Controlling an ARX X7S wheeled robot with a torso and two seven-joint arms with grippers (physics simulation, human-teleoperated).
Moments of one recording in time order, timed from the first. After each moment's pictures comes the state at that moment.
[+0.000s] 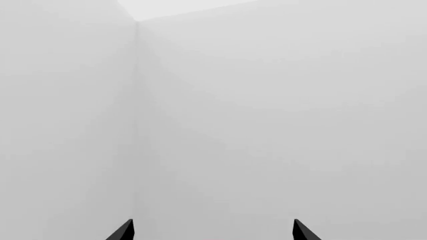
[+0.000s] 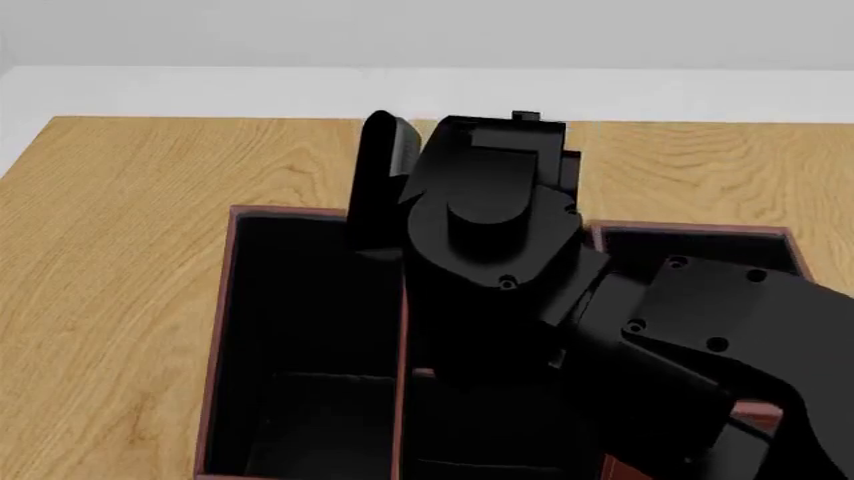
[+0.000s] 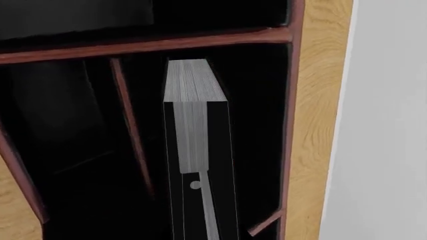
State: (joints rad) left arm -2.31 -1.39 2.73 1.05 -0.71 0.31 -1.57; right arm 1.67 0.20 -1.65 0.39 0.07 1.14 -0.98
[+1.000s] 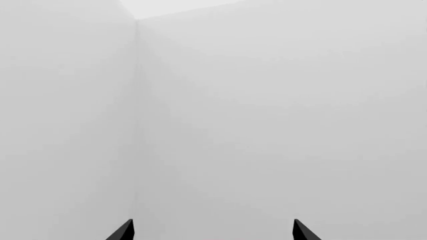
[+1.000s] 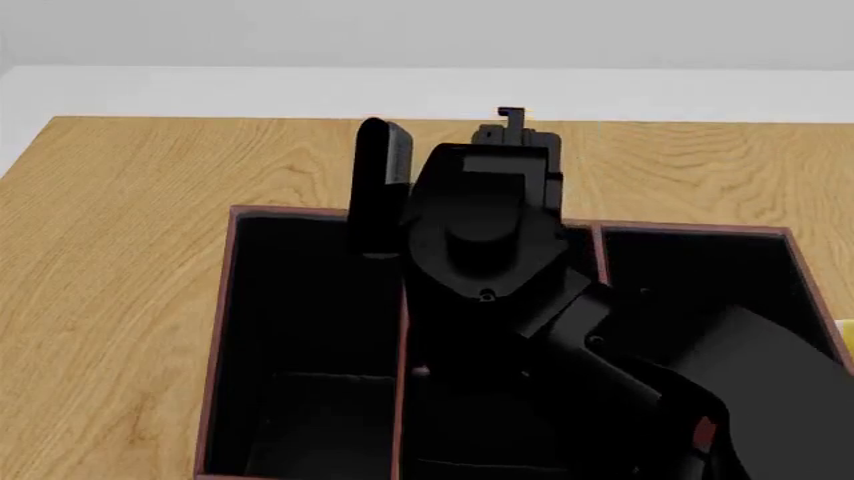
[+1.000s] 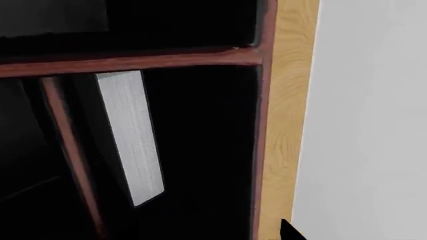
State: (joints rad) left arm -2.31 -1.39 2.73 1.05 -0.72 0.31 -1.57; right arm 1.57 0.14 -1.61 0.59 0.00 0.97 -0.83
